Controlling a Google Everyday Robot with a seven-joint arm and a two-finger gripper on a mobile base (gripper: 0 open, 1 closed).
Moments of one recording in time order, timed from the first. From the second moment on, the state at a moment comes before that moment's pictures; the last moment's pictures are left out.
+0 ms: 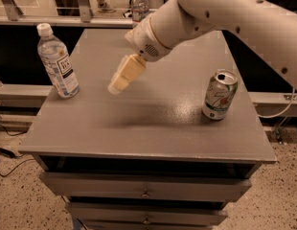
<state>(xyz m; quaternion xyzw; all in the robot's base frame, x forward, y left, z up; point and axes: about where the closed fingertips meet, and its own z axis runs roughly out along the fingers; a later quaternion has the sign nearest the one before) 0.587 0.055 0.927 -0.61 0.68 0.19 0.36</state>
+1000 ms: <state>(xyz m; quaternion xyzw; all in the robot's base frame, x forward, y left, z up) 0.625 0.193 0.960 -0.60 0.59 0.33 0.43</state>
